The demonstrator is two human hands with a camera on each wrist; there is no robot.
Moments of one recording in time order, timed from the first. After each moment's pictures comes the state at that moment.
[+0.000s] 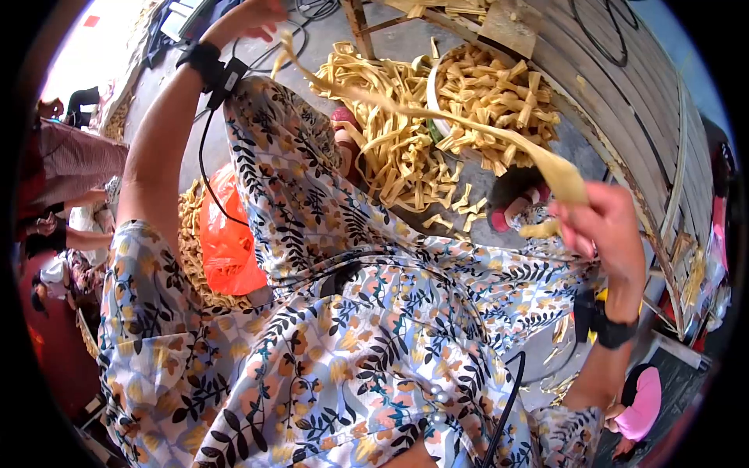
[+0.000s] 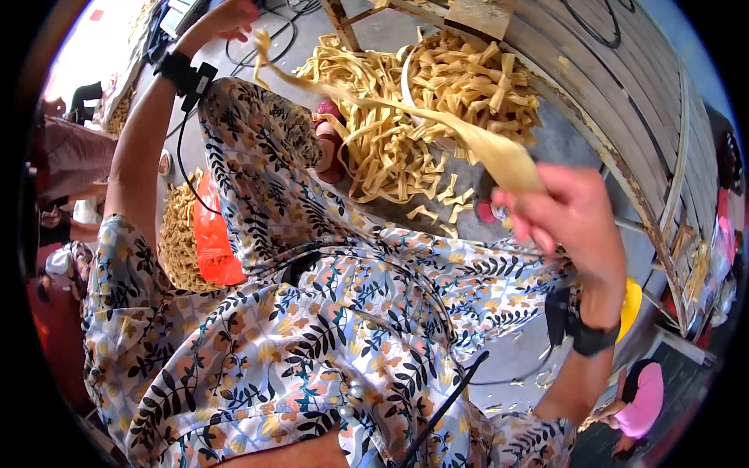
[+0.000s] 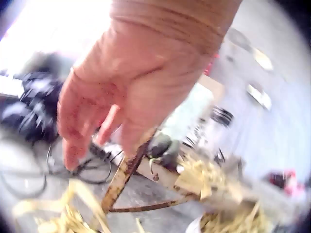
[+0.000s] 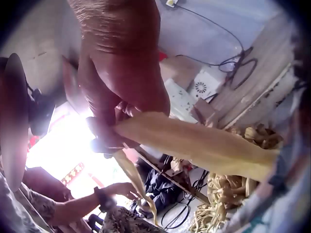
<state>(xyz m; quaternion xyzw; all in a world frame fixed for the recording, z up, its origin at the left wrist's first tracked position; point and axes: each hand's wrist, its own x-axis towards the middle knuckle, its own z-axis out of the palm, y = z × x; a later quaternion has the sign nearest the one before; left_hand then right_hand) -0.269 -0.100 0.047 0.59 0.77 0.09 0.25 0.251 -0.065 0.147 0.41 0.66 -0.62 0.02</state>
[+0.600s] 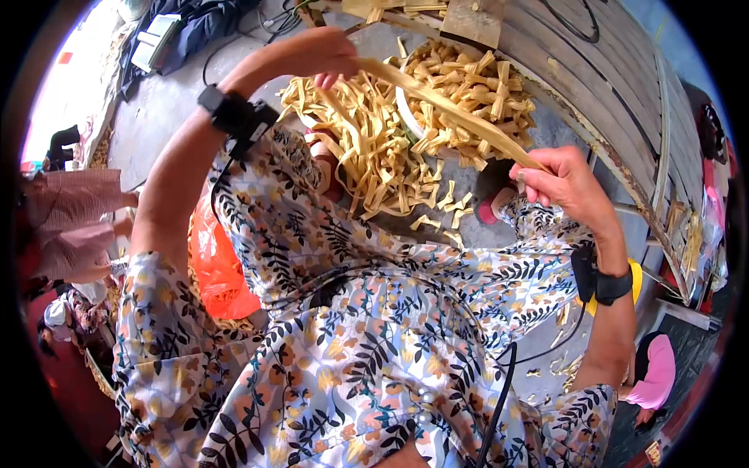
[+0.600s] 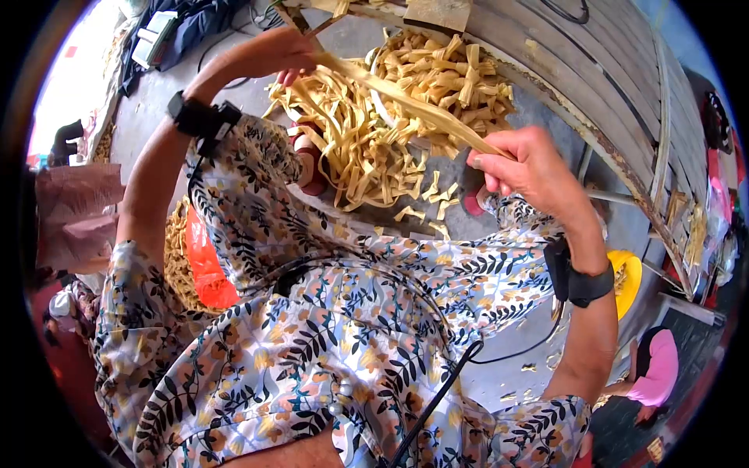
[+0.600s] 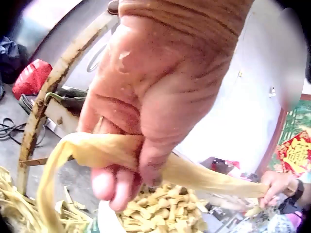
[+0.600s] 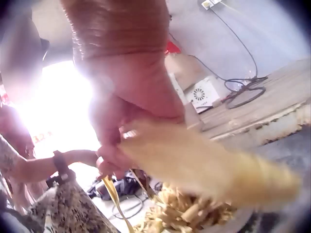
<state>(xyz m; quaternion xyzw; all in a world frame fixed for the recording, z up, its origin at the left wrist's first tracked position) -0.118 -0.076 0.048 0.73 0.59 0.01 0.36 0.250 -0.031 0.092 0.35 0.73 -0.58 0.04</state>
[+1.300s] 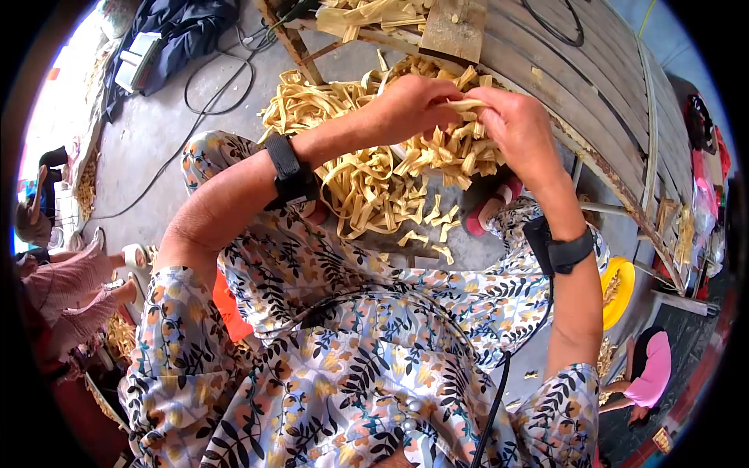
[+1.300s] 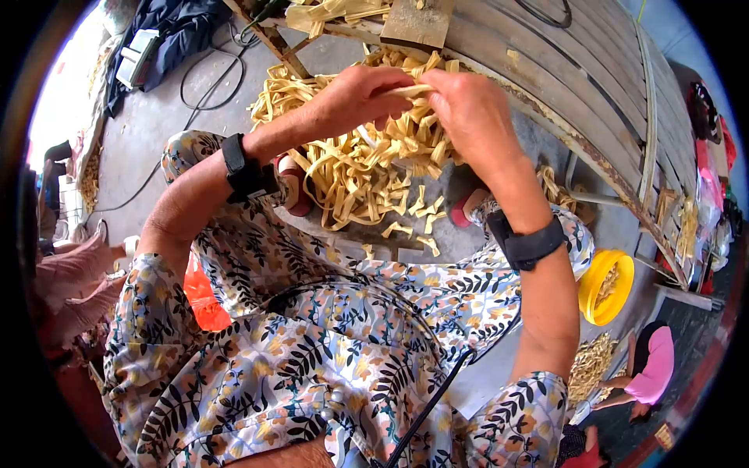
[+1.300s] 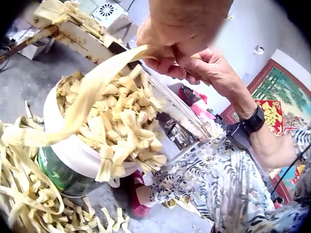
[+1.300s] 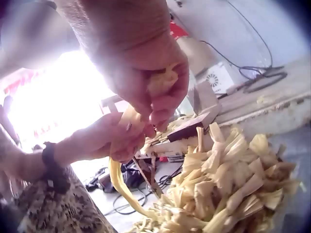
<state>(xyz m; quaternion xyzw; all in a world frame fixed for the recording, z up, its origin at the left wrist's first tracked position) 0.003 -0.062 0.036 0.68 0.51 0.33 0.42 0.183 0.003 0.057 0.24 0.93 -0.15 -0.24</state>
